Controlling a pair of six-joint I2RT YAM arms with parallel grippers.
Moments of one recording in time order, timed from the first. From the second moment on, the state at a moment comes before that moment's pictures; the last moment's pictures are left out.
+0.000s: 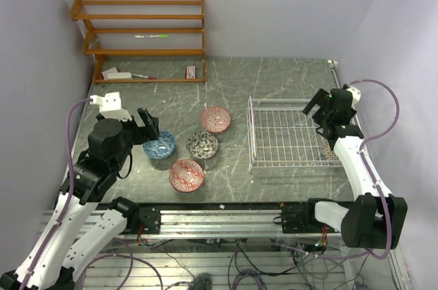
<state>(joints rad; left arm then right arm) -0.45 0.61 0.89 -0.57 -0.32 -0.38 -0.08 1.14 0.81 -0.29 0.24 0.47</state>
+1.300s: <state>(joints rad) -0.45 0.43 1.15 -0.85 -0.53 -0.39 1.03 1.85 1.46 -0.38 0.35 0.46</state>
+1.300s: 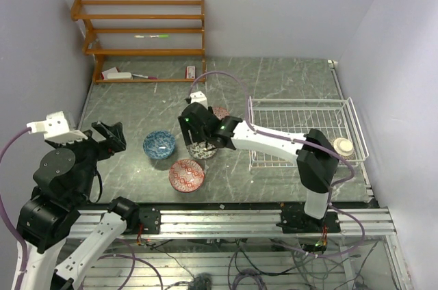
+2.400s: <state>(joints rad) -0.45 0.35 1.15 -0.89 -0.53 -0.36 1.12 2.15 1.63 -0.49 0.51 0.57</state>
